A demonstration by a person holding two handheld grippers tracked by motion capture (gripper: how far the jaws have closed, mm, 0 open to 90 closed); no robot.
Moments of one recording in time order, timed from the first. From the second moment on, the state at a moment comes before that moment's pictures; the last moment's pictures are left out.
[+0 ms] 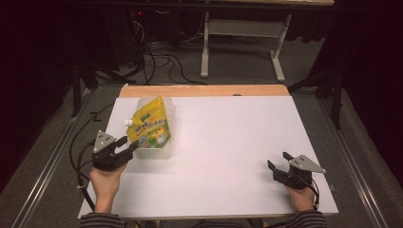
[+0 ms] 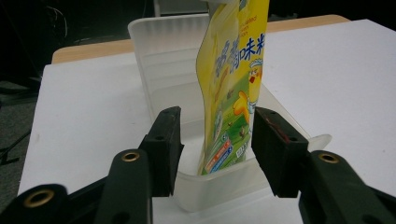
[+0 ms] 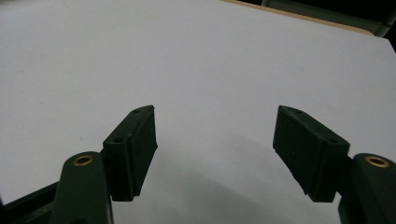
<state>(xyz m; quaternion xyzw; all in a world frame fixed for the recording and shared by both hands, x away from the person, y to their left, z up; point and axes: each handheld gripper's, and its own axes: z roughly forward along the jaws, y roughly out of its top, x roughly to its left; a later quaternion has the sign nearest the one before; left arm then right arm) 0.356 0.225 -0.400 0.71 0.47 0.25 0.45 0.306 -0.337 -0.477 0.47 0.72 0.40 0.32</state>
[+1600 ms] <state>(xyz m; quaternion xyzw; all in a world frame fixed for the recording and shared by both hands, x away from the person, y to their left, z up) 0.303 0.209 -0.425 0.71 0.45 0.24 0.48 0.309 -0.339 -0.477 0.47 0.72 0.40 0.31</state>
